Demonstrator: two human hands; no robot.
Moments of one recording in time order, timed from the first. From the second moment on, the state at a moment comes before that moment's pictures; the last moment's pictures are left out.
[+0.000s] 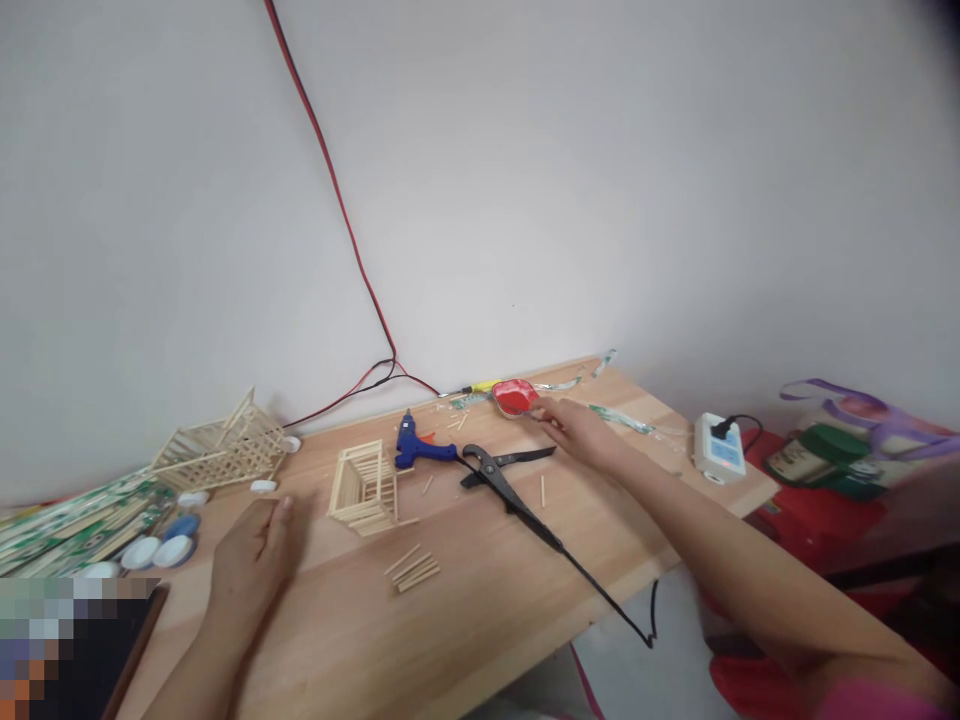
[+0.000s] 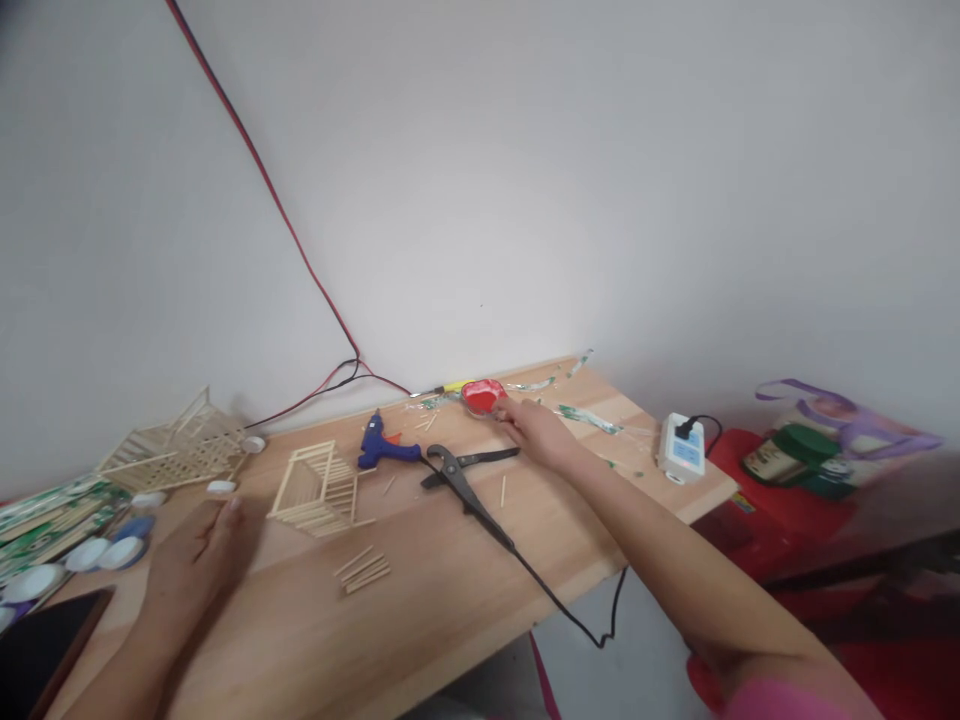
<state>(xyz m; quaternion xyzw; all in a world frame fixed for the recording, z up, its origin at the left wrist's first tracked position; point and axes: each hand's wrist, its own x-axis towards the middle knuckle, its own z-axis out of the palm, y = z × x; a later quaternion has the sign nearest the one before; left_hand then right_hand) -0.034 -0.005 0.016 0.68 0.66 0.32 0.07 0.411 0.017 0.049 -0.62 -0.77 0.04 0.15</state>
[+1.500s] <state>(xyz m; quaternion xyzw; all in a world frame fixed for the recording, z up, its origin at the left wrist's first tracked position) -0.044 -0.004 0.011 0.66 0.65 0.38 0.05 0.435 0.050 0.081 -0.66 -0.64 0.10 0.39</state>
